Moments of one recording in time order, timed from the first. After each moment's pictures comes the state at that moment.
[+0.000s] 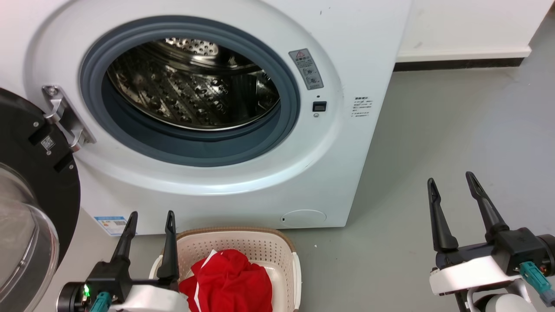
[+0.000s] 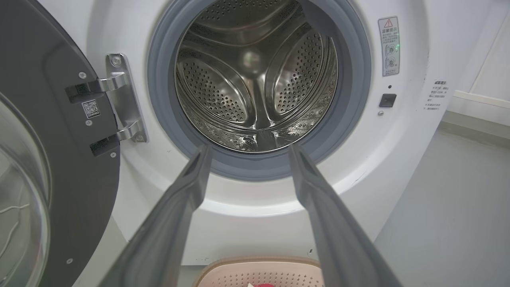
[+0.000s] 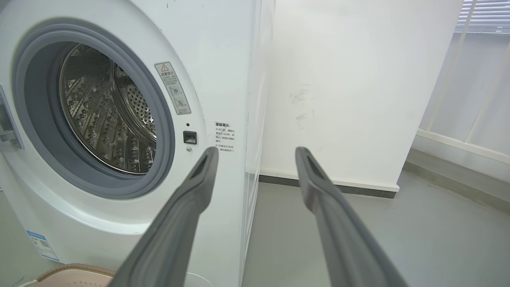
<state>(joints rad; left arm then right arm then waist) 0.03 0.06 0.03 0.06 -0.10 -0.07 -0.26 -0.04 -0.05 -0.01 0.02 -0.03 0.13 -0.26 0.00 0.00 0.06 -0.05</state>
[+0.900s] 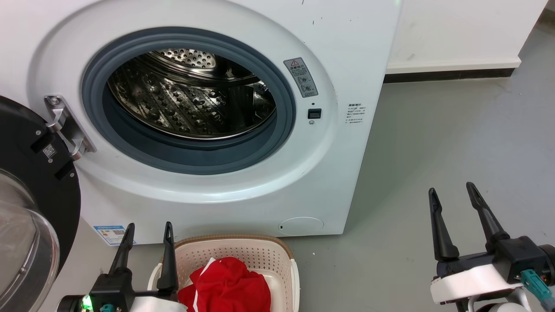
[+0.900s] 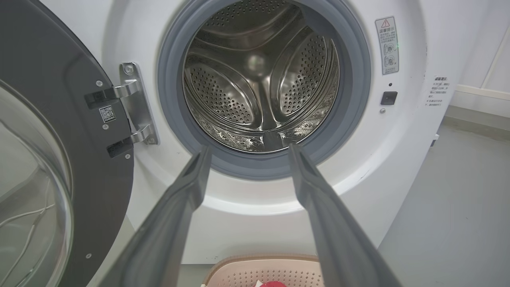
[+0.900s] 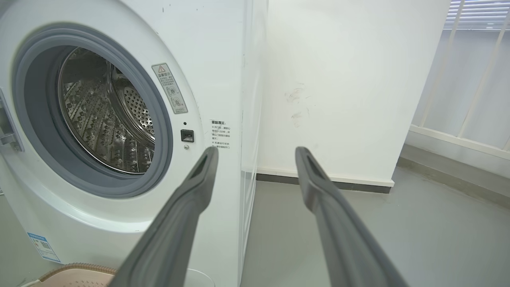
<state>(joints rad) 0.09 0.05 0.03 0.03 -0.05 -0.03 -0.26 0.00 -0.05 -0.01 0.02 -0.01 0.13 -0.26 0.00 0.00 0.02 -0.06</state>
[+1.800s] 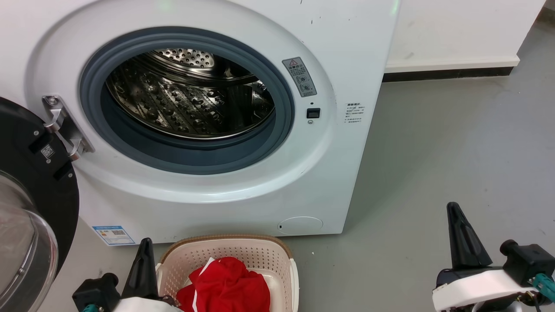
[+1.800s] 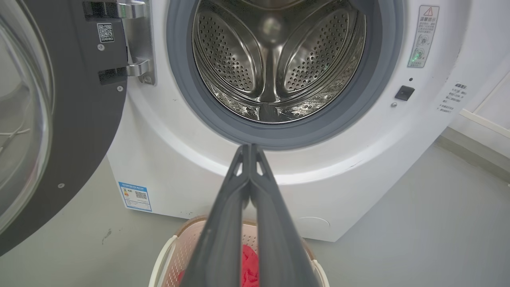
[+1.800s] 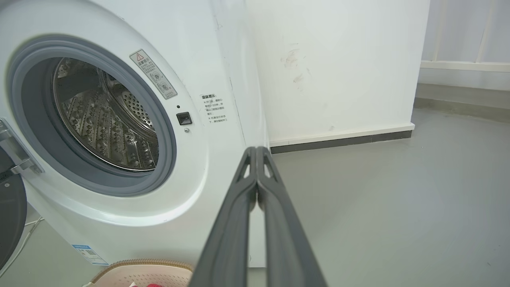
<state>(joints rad) 0.09 0.05 0.05 0.11 -0.26 -0.04 -0.20 0.02 -0.06 -0.01 0.09 0.21 0.13 -0.23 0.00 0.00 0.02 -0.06</state>
